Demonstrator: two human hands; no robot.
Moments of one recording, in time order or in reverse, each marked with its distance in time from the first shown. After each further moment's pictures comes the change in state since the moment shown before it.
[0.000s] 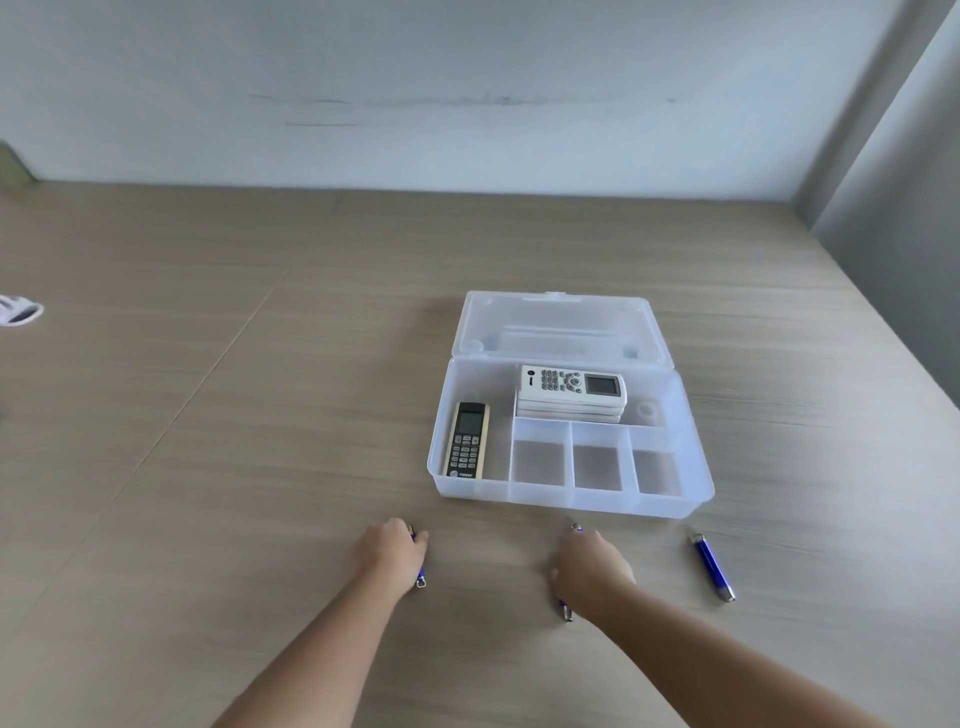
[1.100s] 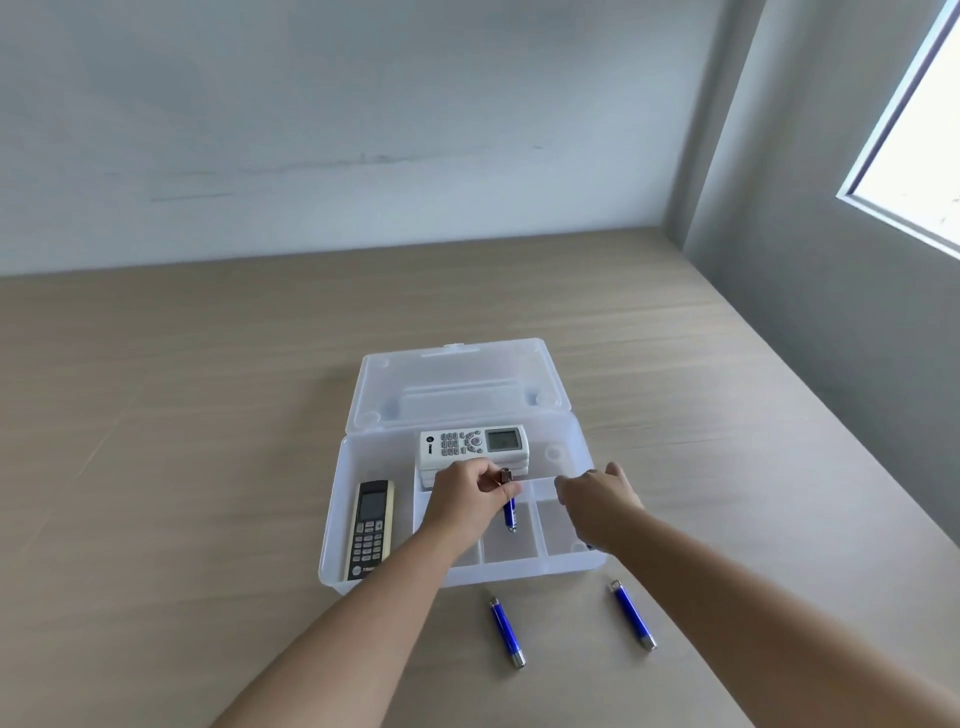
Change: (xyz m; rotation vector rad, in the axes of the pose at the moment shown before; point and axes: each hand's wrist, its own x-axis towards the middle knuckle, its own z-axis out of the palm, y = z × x) left_hand -0.010 0.212 -0.045 -0.660 -0.147 0.601; right_hand 0.063 0.097 -0.121 -0.358 0.282 -0.127
